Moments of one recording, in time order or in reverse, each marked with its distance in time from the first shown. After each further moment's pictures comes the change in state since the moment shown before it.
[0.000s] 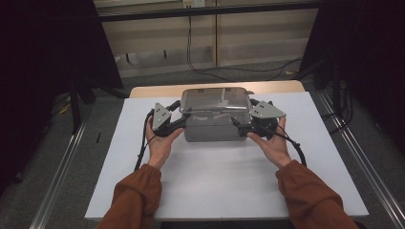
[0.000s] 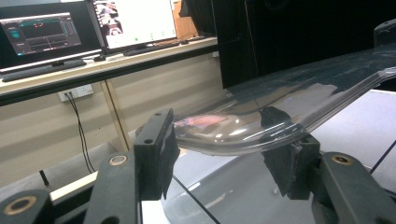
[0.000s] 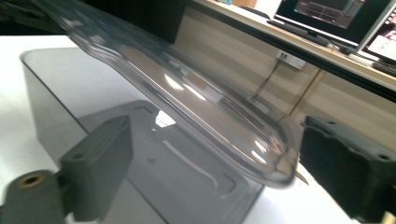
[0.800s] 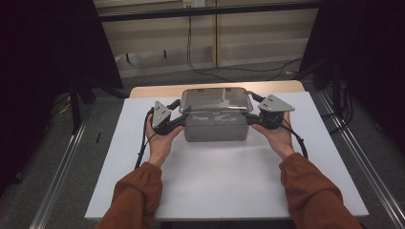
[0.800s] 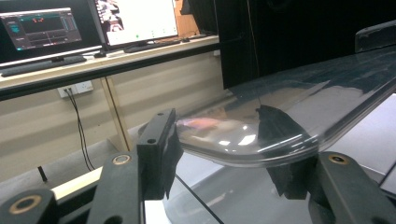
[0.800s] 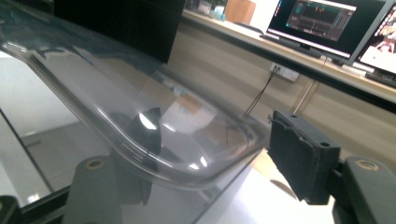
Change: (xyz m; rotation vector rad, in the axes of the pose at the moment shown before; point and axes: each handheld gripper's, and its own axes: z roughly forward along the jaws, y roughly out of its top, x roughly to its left) left arm 0.005 0.000 0.006 0.003 -0.001 -0.016; right arm -0.032 -0.011 0.012 -0.085 -0.002 0.020
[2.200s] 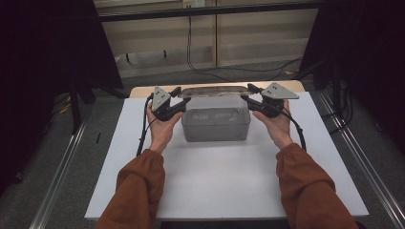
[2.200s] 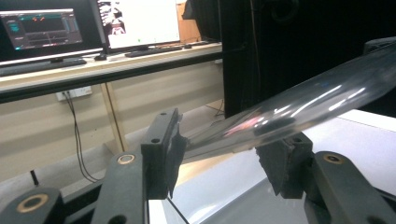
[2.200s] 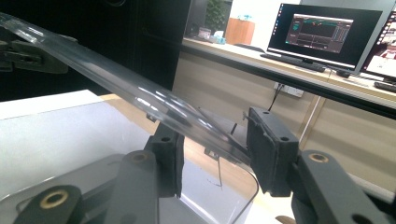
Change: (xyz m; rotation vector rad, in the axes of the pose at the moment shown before) left arm 0.022 0.023 0.028 -0.012 -0.001 -0.065; right arm -0.021 0.016 0.014 -0.094 0.021 0.094
